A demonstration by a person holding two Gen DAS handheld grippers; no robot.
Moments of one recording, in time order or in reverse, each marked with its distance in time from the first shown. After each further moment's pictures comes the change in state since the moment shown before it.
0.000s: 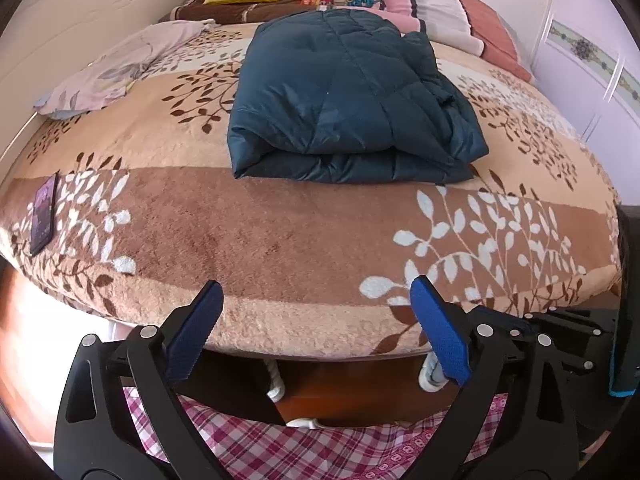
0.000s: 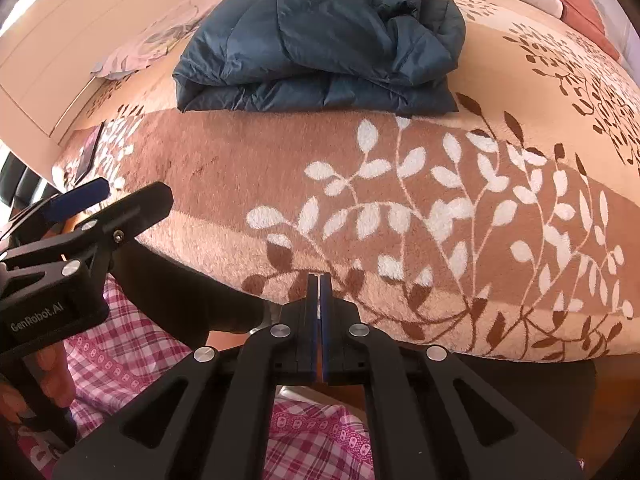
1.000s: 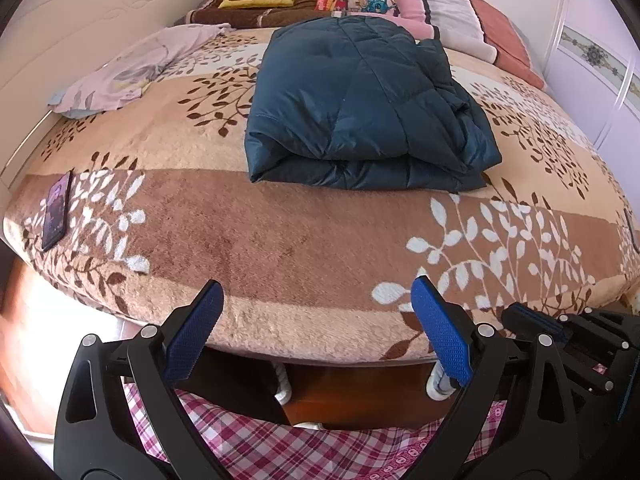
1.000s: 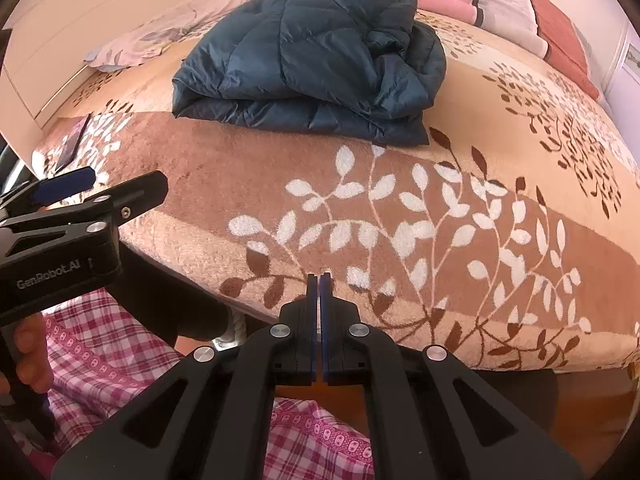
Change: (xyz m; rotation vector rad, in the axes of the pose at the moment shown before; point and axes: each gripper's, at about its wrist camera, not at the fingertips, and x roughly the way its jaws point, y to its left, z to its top) left arm -0.003 0.001 0.000 -0.018 -0.019 0.059; right arm -0.021 0.015 -0.005 -0.092 -0.091 -0.166
